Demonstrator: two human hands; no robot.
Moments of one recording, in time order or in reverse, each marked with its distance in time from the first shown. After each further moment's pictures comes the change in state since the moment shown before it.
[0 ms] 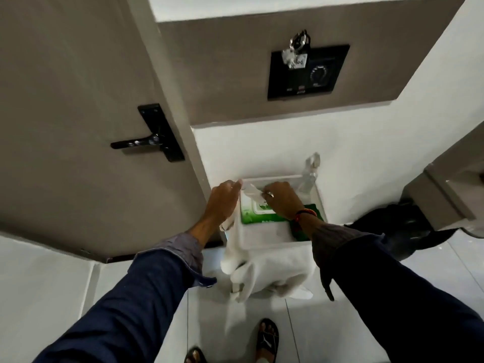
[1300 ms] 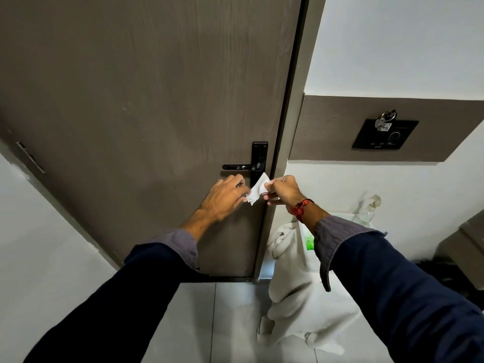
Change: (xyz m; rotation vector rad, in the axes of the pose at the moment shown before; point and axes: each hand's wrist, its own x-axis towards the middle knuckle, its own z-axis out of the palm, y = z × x) left_hand -0.064 -0.094 -0.261 0.672 0.218 0.730; right_hand 0.007 -0.277 0.020 0.813 0.089 0.281
